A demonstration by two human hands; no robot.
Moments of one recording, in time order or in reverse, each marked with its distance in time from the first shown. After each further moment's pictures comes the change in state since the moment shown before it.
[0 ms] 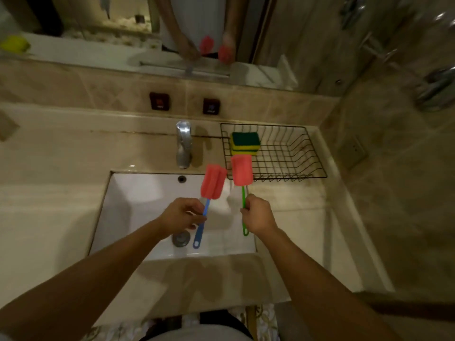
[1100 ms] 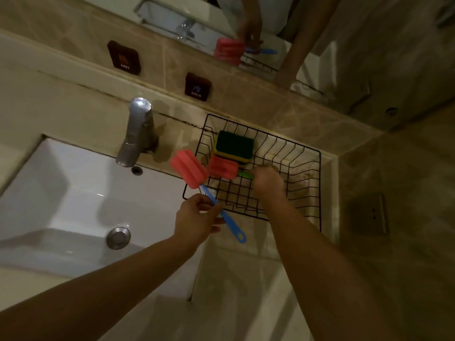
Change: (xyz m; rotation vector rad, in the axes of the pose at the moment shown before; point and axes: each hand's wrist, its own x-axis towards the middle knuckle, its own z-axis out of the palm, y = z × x) left_hand 0.142 0.099 0.141 -0.665 0.501 -0.254; right_hand 0.259 0.081 -0.064 -0.565 -0.082 -0.247
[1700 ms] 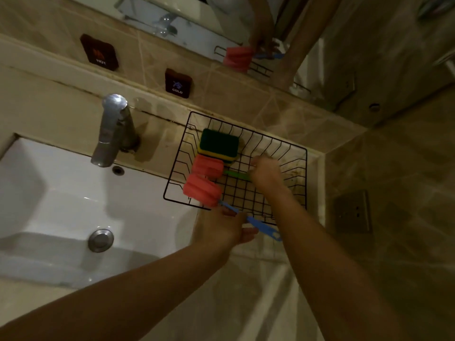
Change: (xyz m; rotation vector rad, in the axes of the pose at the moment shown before) left_hand -0.022 0.014 0.090 -0.225 -0.107 -0.292; right_hand 0.017 0.042 -0.014 0.299 0.063 0.011
